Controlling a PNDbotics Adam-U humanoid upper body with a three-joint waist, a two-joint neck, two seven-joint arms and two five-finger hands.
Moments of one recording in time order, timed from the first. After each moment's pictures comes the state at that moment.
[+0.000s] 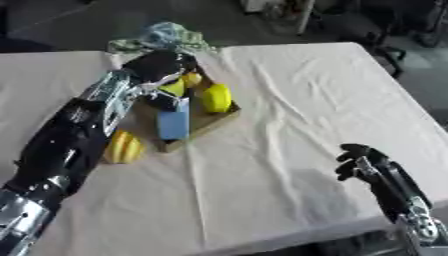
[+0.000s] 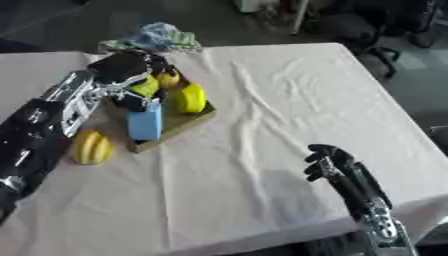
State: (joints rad) left arm -0.91 0.31 -0.29 -0.94 -1.10 -0.44 -0.13; right arm -0.07 -0.13 0.00 -1.55 0.03 -0.15 0.25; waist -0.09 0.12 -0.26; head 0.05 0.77
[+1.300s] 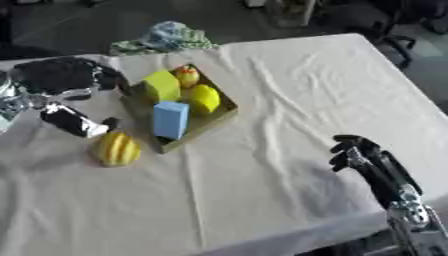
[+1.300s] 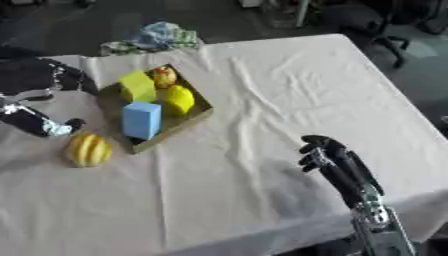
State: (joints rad) left arm -0.70 0.78 -0.51 -1.34 -0.80 -0.53 -0.38; right arm -0.08 -0.16 -0.02 -1.55 0.06 -0.15 0.23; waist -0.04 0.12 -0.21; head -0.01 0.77
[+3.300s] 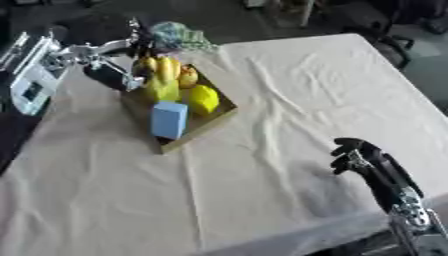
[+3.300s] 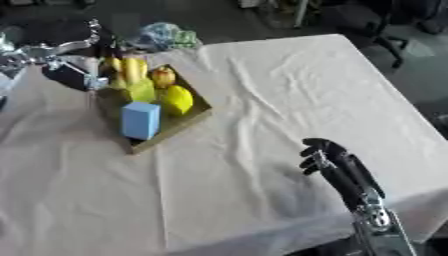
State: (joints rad) left arm -0.92 0.46 -0.35 -1.15 -0.88 -0.36 -0.40; right arm -0.07 -0.16 -0.01 -1.54 0.06 -0.14 0.24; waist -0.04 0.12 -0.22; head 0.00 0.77
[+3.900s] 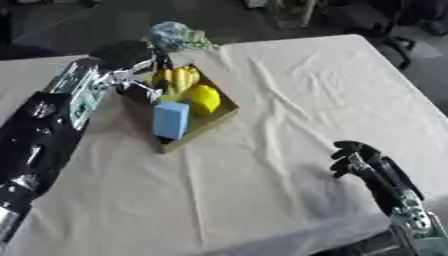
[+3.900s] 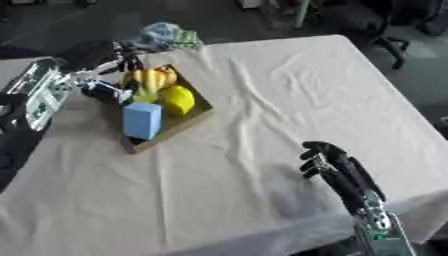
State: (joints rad) left arm -0.92 0.33 -0.26 -0.92 -1.17 -0.38 -0.13; right arm -0.07 -0.15 -0.01 -1.54 0.06 -0.14 0.24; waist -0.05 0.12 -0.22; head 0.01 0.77
